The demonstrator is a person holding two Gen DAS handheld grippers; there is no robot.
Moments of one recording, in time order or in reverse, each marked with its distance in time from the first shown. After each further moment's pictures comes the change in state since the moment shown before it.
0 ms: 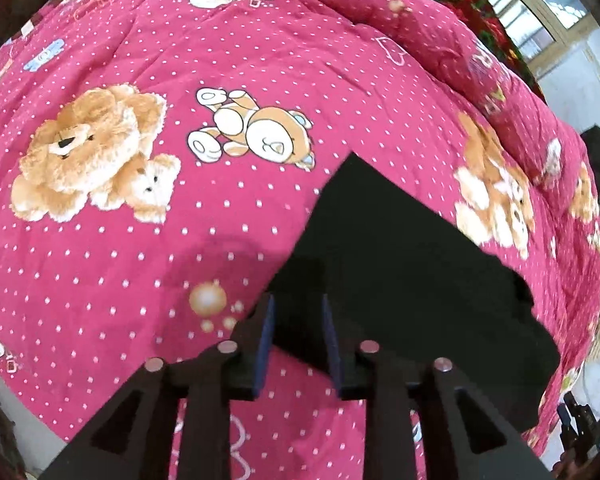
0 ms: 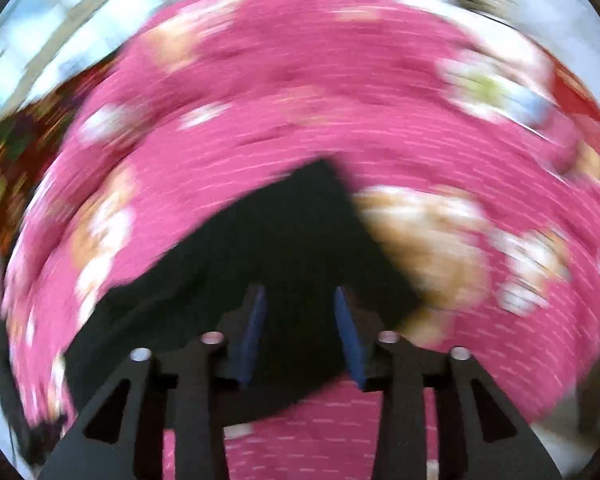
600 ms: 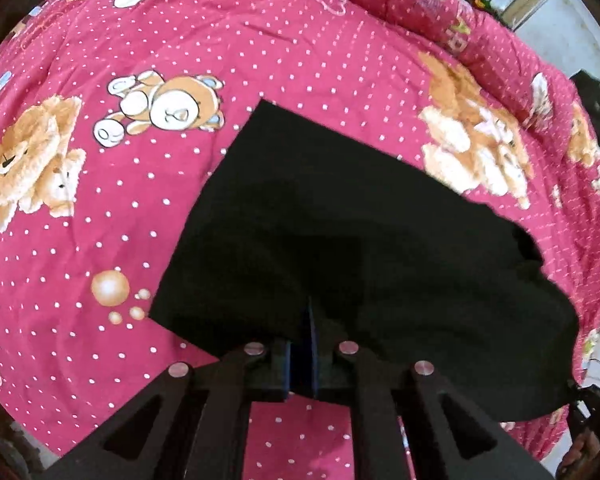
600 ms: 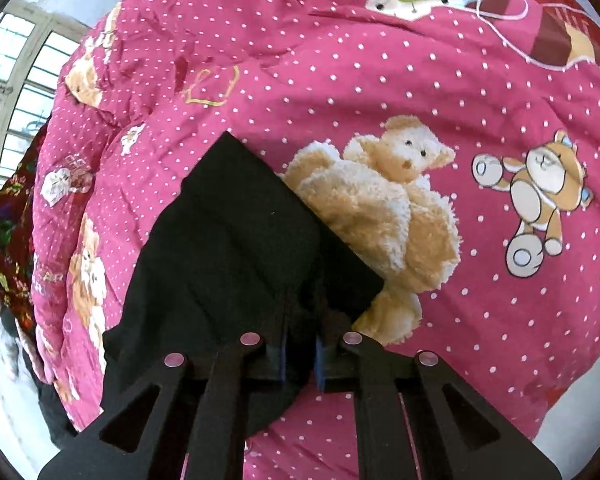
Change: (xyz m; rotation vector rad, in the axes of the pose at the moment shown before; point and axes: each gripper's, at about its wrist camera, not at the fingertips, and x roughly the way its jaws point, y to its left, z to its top) left arm 0.031 -0.058 -0.023 0.135 0.041 0.006; right arm 0.028 -0.102 -0.001 0.398 0.106 0.025
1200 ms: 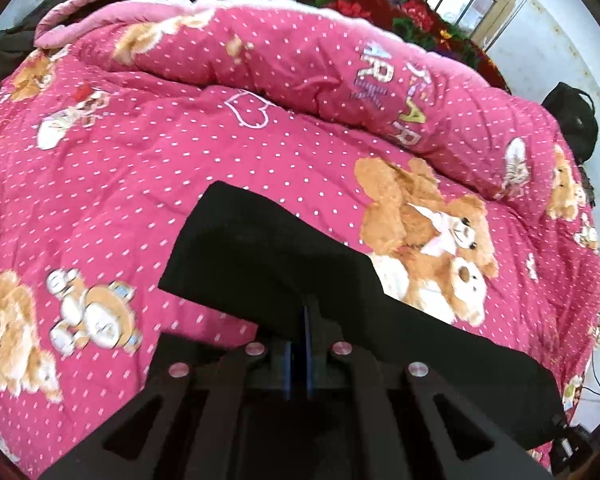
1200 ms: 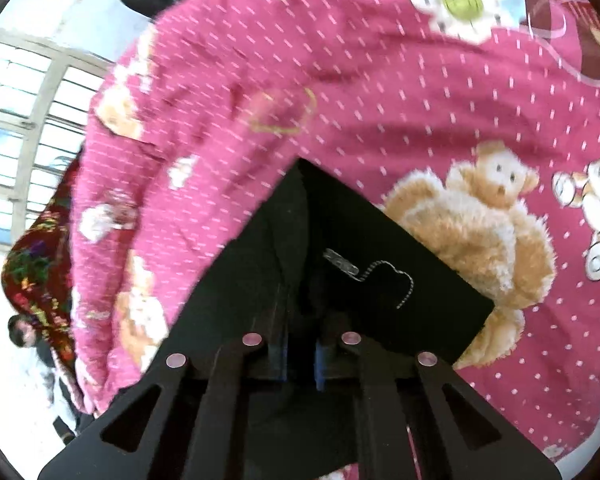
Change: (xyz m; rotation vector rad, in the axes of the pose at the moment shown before) left arm -0.022 -0.080 0.124 0.092 -0.126 -0.018; right arm -0.004 0.046 0.012 0.072 -0.090 0.146
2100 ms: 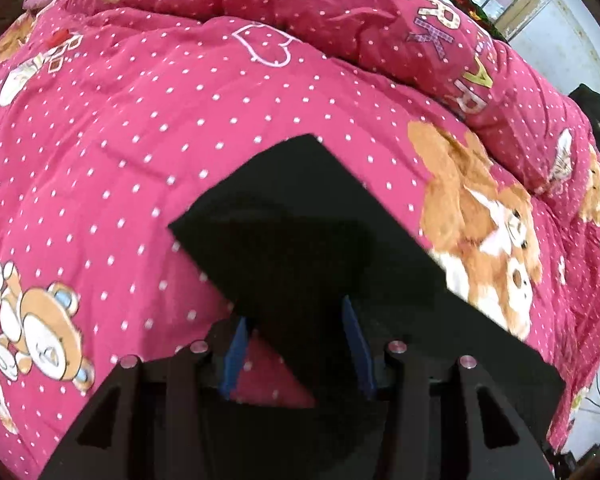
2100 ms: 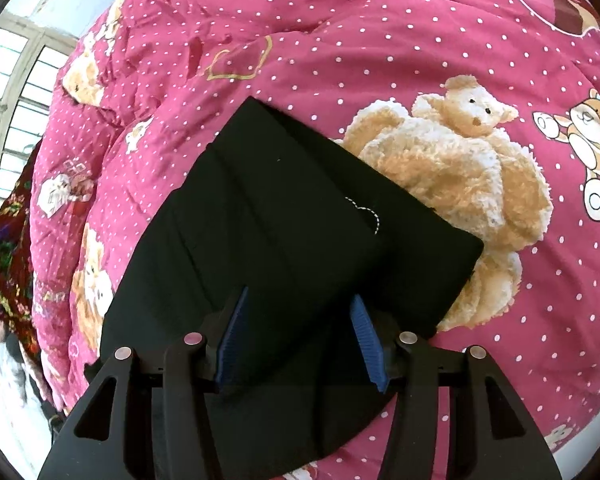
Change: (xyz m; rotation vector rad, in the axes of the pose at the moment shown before) left arm 0.097 0.018 0.009 -0.042 0.078 -0.007; right arm 0.037 -0.018 -0.034 0.008 0.033 -0.144
